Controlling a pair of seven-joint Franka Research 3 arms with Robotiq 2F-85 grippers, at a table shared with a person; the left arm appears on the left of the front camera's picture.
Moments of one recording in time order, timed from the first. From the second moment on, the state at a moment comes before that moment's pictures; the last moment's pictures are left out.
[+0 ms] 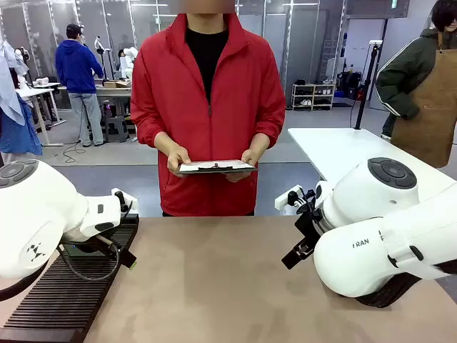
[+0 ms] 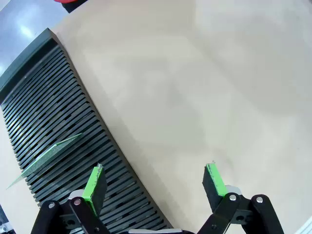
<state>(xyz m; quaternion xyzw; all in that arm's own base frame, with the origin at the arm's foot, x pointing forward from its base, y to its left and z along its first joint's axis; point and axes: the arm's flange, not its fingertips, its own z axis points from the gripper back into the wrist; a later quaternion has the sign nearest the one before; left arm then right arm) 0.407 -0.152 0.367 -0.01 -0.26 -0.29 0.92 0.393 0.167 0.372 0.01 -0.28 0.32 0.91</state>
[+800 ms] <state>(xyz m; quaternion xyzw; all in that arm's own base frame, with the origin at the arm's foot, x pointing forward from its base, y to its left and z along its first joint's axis) 0.407 -0.153 0.367 -0.01 -0.26 -0.29 0.92 0.393 0.167 0.372 0.01 -0.28 0.32 0.91</state>
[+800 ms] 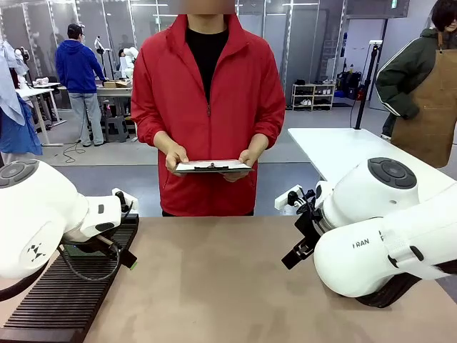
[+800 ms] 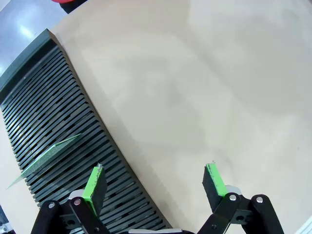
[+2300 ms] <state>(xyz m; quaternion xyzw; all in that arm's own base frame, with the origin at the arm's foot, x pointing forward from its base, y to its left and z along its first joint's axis) 0.311 0.078 0.474 -0.53 -0.19 -0.17 0.81 0.311 -0.063 0.477 0.49 -0.14 0.14 0.85</state>
